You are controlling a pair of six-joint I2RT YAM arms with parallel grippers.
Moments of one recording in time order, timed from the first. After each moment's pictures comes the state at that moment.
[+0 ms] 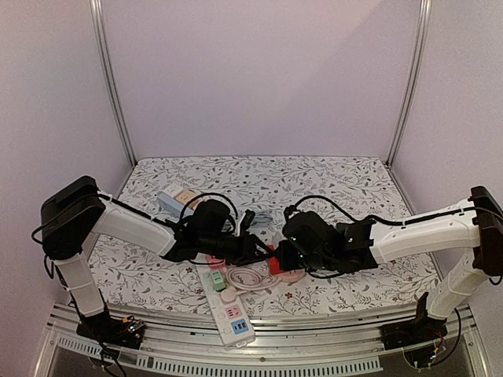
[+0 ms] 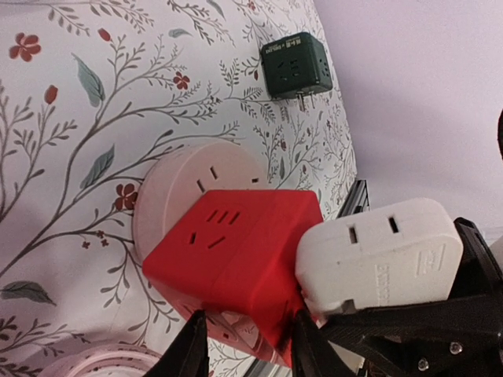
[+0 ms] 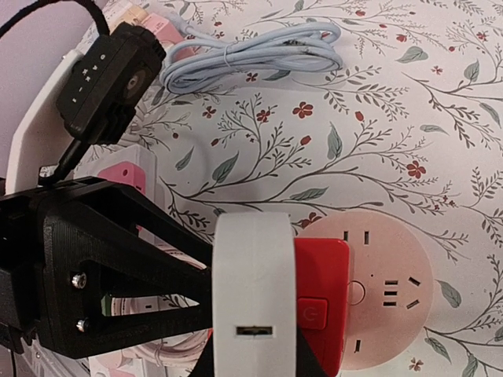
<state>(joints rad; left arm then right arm) -0.92 1.81 0.83 0.42 0.41 -0.96 1.18 1.58 0.95 -0.19 0.33 0.80</state>
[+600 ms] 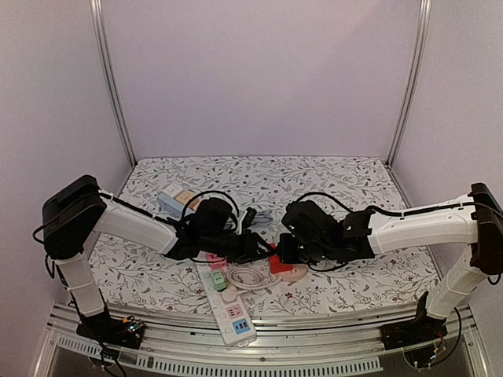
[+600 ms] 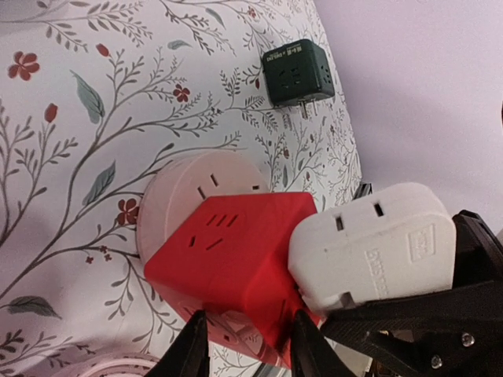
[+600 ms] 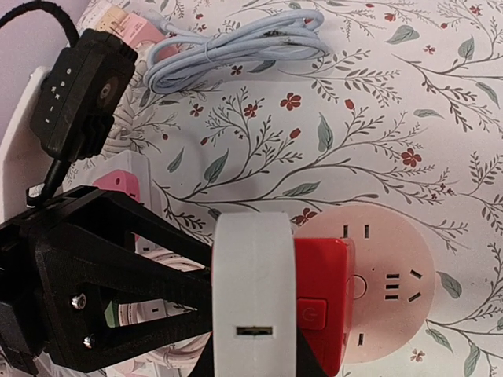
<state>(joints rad) -0.92 1.82 0.86 0.40 0.40 -0.93 1.12 1.59 1.01 -0.28 0.27 0.86</state>
